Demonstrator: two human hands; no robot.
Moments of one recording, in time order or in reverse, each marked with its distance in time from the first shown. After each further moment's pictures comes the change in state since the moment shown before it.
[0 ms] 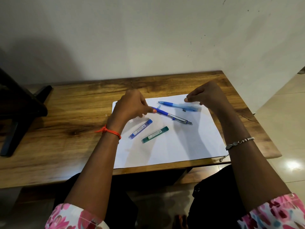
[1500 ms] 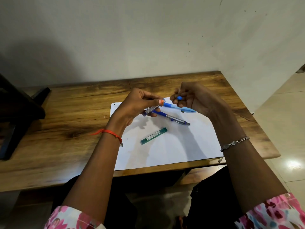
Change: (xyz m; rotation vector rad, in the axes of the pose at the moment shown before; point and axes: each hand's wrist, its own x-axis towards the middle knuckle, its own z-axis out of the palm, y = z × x) left_hand -0.005 0.016 0.002 -0.683 -0.141 0.063; right_hand -0.010 -0.030 0.013 0.706 -0.362 0.170
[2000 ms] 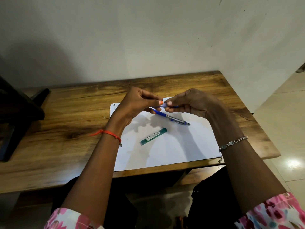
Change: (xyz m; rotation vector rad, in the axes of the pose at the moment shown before) left_hand 0.001 0.000 -0.002 -0.005 0.025 0.083; right_hand 0.003 0.010 -0.001 -0.033 -0.130 0.075
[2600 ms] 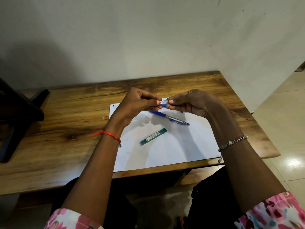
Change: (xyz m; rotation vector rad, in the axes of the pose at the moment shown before) left_hand 0.002 -0.004 0.001 -0.091 -0.006 0.004; right_hand 0.001 0.000 -0.002 0.138 0.094 0.045
